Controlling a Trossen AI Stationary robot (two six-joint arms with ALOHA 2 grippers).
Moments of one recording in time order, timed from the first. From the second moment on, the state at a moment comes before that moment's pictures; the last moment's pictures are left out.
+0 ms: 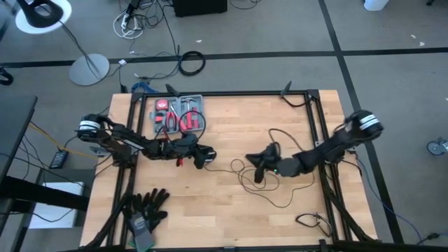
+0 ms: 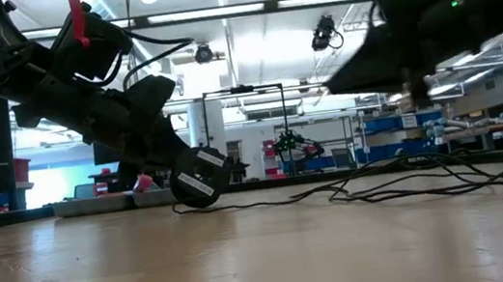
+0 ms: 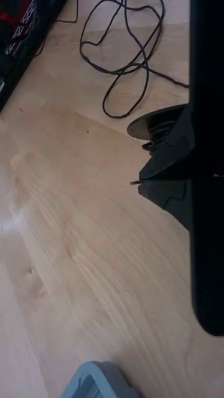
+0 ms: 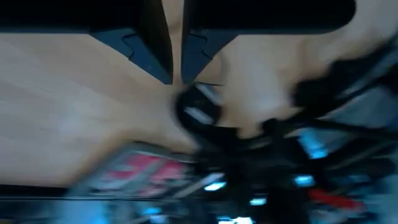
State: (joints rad) left arm 0.00 1.54 0.40 0.64 -0.31 -0.57; right arm 0.38 1.54 0.41 0.85 0.74 0.59
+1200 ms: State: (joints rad) left arm 0.00 1.54 0.40 0.77 -0.40 -0.51; right arm 0.22 2.02 0.97 0.34 0.37 0.19
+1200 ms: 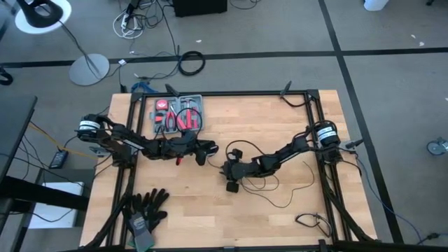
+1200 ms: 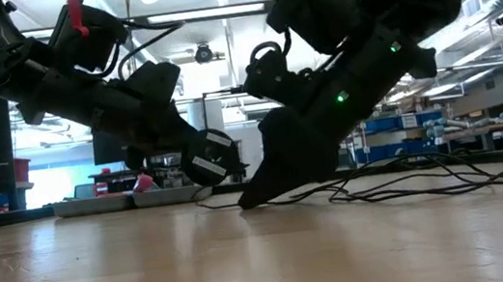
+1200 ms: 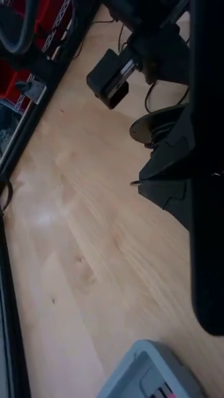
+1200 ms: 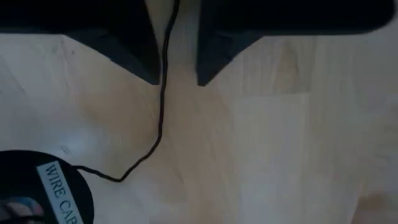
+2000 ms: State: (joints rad) left arm 0.00 1.46 0.40 0.81 -0.43 -0.45; right arm 0.17 2.03 1.06 0.38 0.35 0.16
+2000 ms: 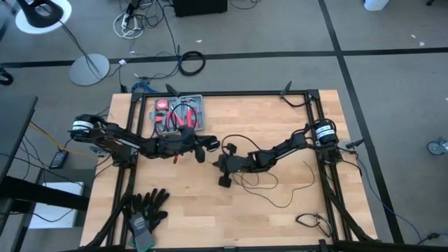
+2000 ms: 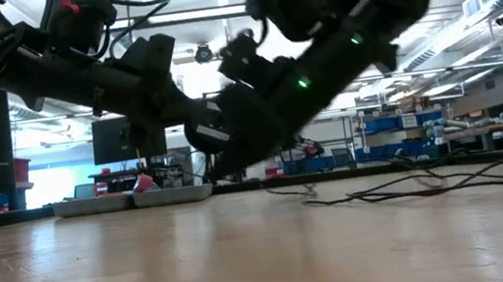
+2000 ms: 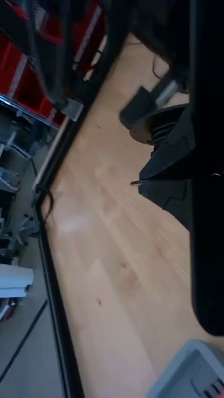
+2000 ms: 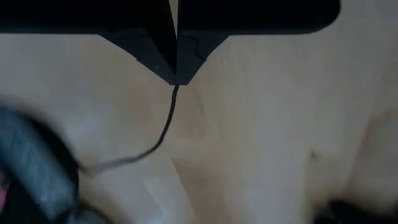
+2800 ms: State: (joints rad) left arm 0.00 1.46 0.40 0.61 -0.39 -0.50; right arm 0.14 1.77 1.21 -0.20 0.72 0.13
